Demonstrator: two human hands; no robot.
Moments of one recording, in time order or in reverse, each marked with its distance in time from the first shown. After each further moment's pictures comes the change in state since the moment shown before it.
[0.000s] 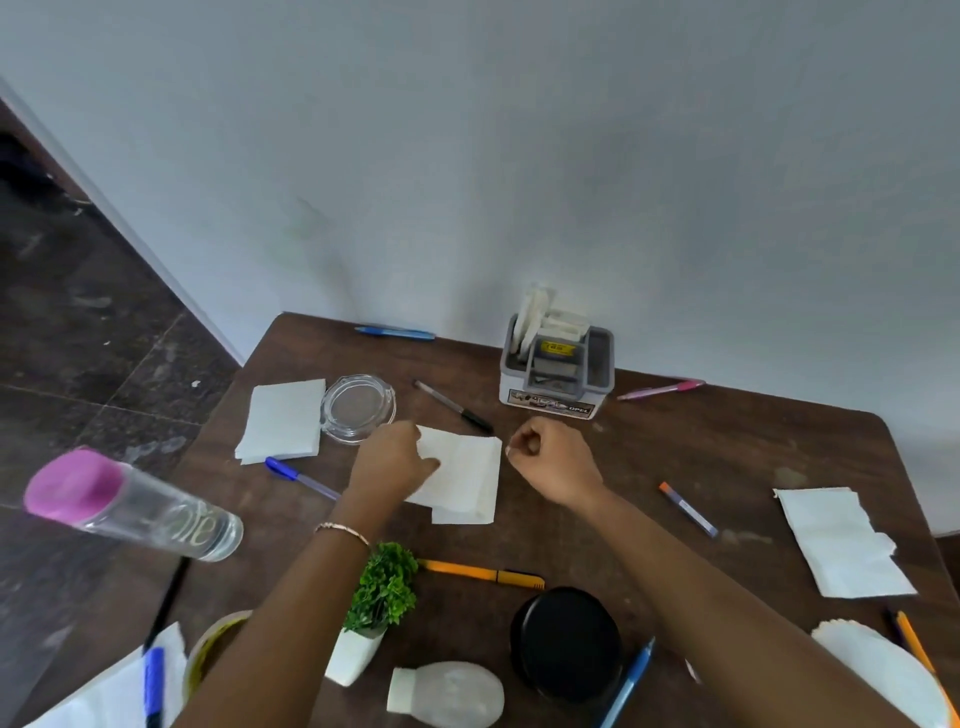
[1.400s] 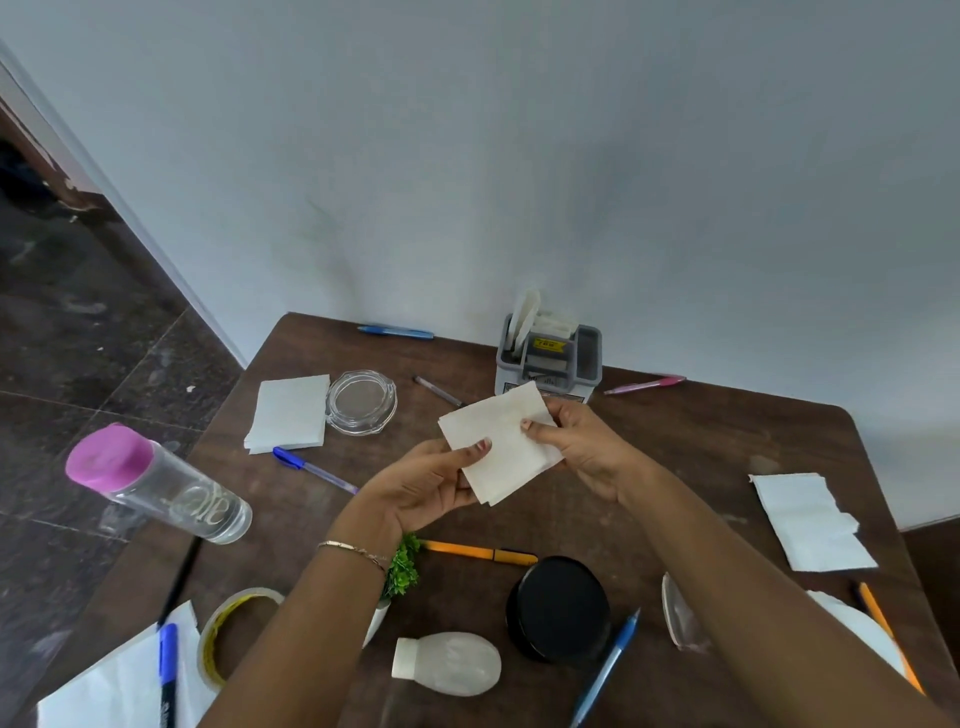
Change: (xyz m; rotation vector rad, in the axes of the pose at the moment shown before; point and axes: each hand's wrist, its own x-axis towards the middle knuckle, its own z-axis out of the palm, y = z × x) left_hand -0.057 0.022 0.001 -1.586 -0.675 -0.066; right_hand -0.031 -0.019 -0.044 0.764 -0.244 0.161
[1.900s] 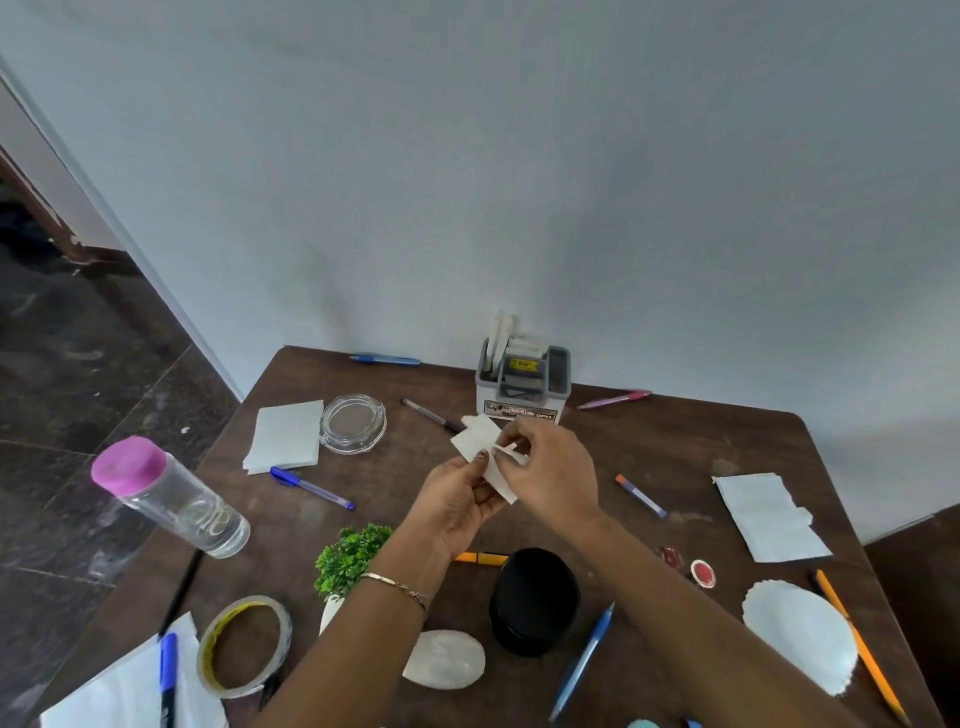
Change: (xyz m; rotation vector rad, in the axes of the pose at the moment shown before) left_hand -0.008 -0.033 0.064 -0.103 0.235 0.170; right_hand -0.058 0.005 0.031 -0.864 0.521 -0.496
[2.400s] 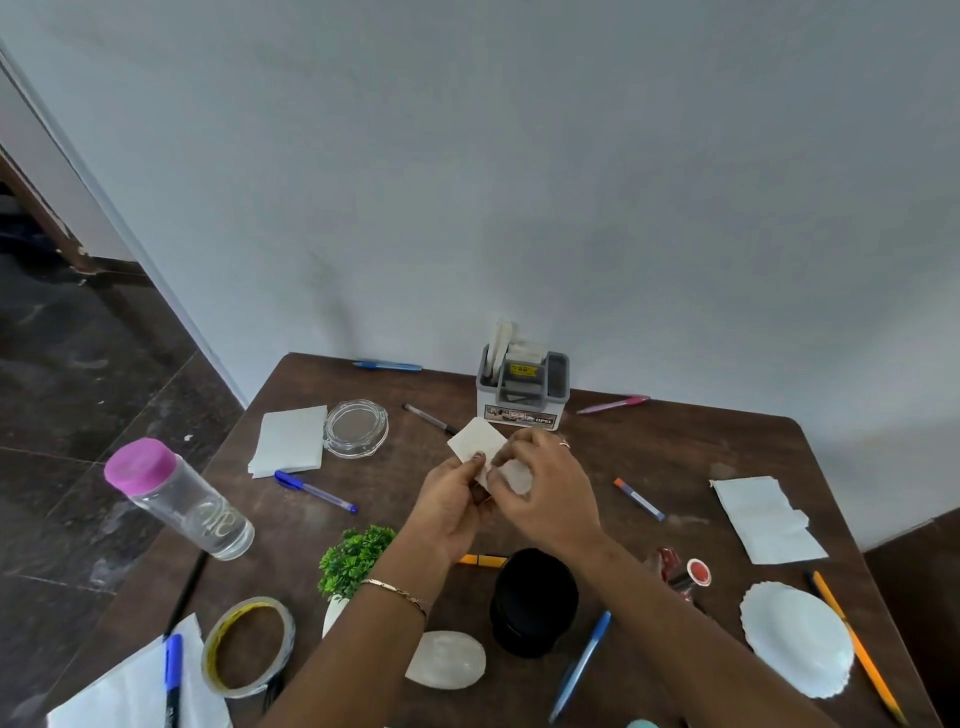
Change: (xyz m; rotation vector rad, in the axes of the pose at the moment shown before) left_hand -0.017 0.002 0.004 -0.050 0.003 0.049; right_hand -0.024 0.003 0.001 0.063 0.049 -0.143
